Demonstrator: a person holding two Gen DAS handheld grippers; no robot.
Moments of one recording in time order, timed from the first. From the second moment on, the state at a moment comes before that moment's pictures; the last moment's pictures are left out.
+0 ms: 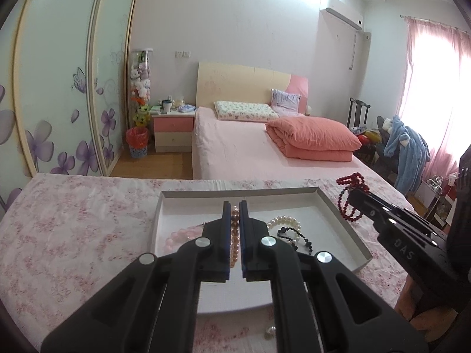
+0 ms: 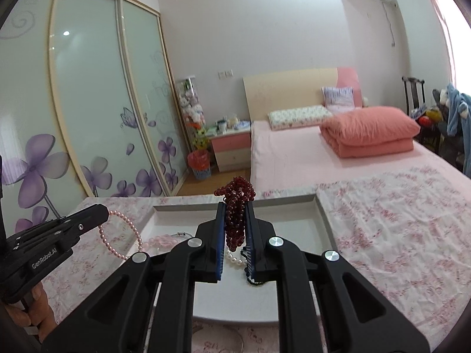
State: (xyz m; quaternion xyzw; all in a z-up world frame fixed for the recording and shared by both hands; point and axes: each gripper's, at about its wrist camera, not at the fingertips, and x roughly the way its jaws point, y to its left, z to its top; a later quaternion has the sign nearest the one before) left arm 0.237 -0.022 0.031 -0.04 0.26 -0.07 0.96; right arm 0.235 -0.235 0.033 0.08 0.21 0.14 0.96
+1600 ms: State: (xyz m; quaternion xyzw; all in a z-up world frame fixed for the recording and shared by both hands) left arm 0.141 0.034 -0.027 -0.03 0.35 -0.06 0.93; right arm 0.150 -0.256 -0.038 0.04 0.39 0.16 0.91
